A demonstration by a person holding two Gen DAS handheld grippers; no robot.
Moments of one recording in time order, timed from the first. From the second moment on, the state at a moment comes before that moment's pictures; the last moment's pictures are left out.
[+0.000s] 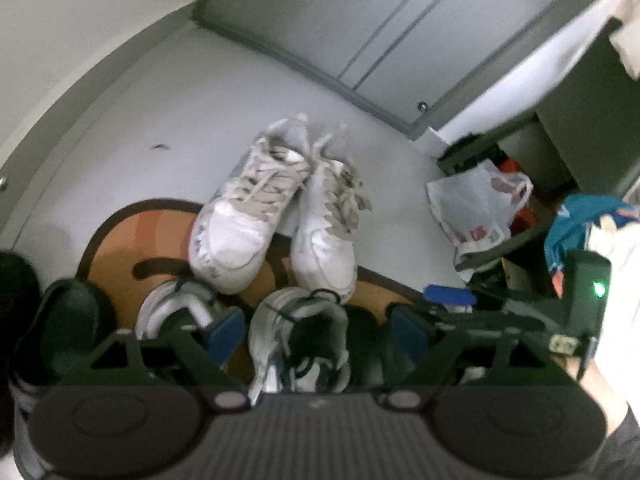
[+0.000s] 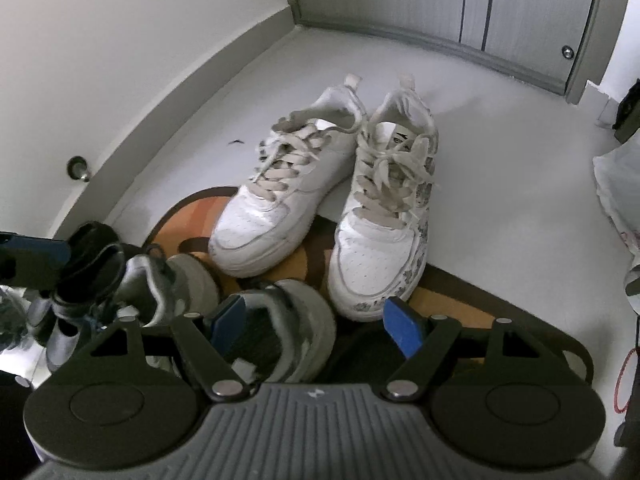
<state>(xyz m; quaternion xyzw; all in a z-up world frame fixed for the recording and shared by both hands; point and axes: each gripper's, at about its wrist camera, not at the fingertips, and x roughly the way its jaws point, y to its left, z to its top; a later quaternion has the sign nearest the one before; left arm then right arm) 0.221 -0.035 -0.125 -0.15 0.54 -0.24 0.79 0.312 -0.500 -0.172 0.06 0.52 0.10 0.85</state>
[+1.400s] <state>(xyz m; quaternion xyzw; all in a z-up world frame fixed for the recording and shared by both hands) 0.206 0.121 -0.150 -0.28 0.44 -0.19 0.83 0.245 -0.398 -0.049 0.09 0.54 0.09 0.83</state>
